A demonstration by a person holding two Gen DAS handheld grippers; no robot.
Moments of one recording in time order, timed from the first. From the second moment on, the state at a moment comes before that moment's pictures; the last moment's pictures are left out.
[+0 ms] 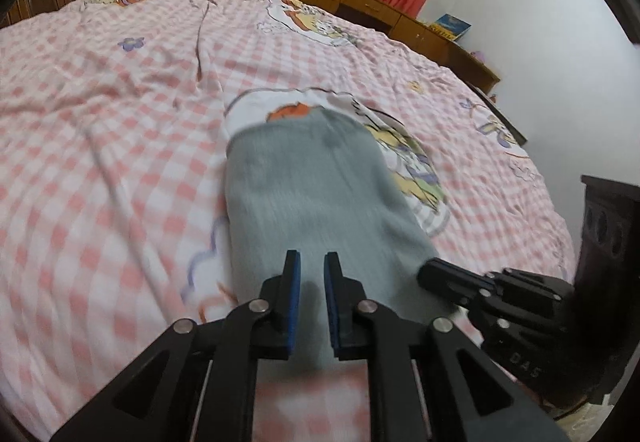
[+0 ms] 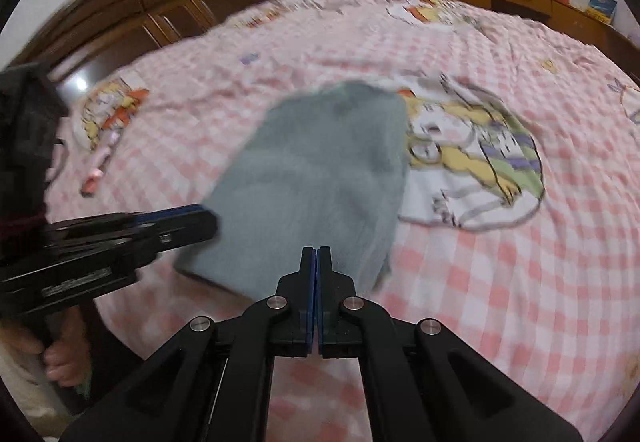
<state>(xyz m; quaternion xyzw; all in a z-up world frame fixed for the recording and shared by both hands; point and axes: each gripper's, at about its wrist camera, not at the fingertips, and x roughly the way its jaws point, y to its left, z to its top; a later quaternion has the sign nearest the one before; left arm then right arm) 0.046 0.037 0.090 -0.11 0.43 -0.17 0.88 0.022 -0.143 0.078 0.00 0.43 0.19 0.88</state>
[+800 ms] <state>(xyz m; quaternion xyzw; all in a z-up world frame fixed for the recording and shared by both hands) -0.018 0.023 0.062 -0.02 0.45 -0.07 0.89 -0.029 -0.158 0.063 0.02 0.43 0.12 0.89</state>
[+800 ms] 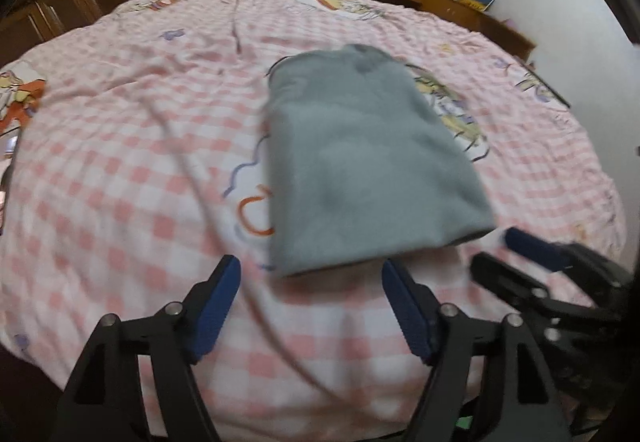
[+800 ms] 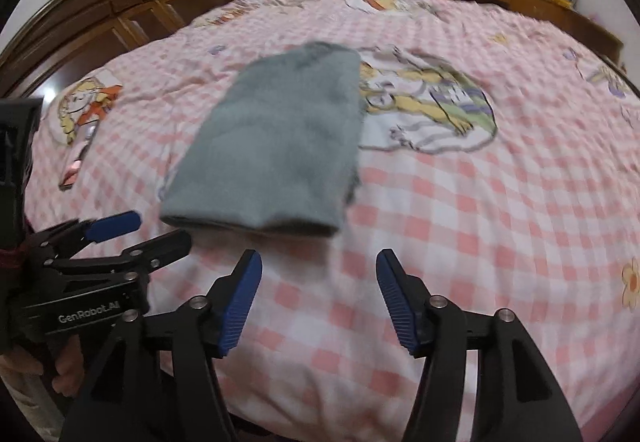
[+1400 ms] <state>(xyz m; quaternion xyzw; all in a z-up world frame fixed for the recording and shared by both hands) -0.001 0.031 0.017 -0.05 0.51 -0.04 0.86 -0.010 -0.159 0.016 0.02 0.48 0.06 0.87</state>
